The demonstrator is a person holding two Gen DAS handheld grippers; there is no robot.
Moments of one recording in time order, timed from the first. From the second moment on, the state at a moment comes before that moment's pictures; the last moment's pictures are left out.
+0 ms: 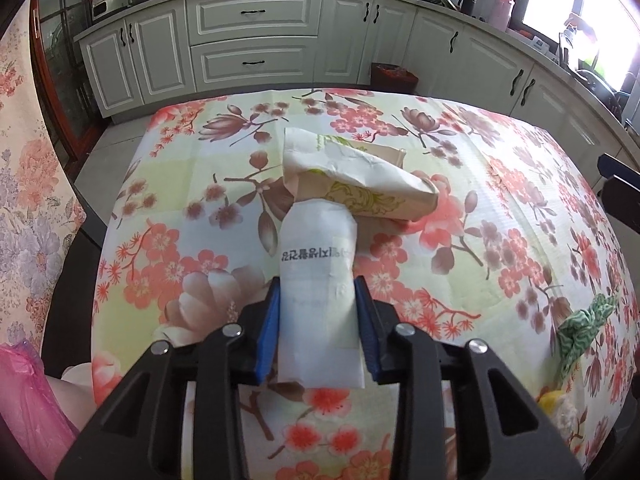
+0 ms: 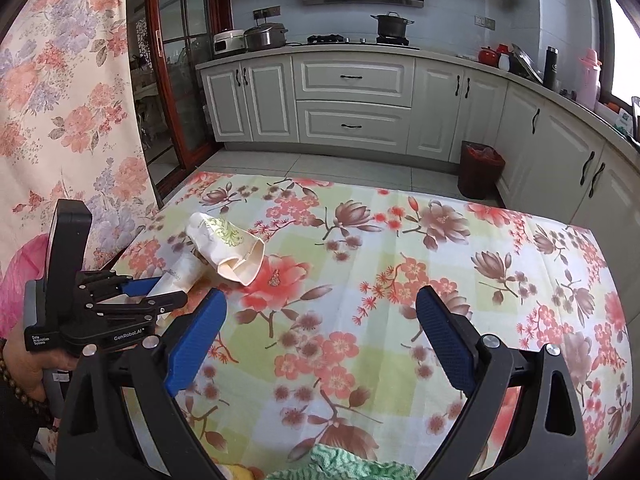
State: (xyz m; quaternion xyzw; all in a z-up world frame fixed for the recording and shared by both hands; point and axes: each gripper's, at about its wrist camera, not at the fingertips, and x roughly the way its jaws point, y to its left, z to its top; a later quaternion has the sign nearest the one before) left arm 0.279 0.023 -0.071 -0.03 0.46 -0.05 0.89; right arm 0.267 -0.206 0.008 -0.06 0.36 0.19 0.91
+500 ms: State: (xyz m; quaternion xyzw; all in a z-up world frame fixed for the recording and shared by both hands) left arm 0.238 0.061 -0.012 -0.03 0.41 0.00 0.91; right arm 0.318 -0.111 -0.018 -0.15 0.39 0.29 0.86
